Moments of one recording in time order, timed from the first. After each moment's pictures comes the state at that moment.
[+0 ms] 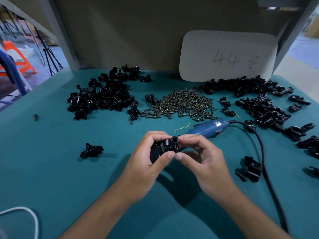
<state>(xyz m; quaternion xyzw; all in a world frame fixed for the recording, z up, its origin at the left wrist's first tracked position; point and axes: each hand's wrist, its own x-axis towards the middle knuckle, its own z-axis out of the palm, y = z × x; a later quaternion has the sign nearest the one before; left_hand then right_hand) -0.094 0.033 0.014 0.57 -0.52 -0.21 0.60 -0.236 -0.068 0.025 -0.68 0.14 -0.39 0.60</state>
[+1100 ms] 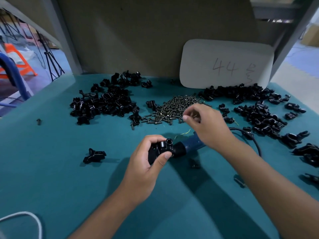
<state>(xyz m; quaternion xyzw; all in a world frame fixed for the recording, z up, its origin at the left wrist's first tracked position) -0.094 0.035 0.017 0.62 -0.47 -0.18 0.60 -0.198 -0.162 0.073 -0.90 0.30 -0.24 0.21</state>
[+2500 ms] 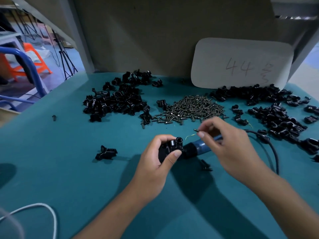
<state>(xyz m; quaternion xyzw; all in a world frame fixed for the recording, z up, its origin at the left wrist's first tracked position) -0.092 0.033 0.020 0.63 -0.43 -0.22 0.61 -0.234 -0.111 0.078 -0.89 0.26 -0.28 0.27</state>
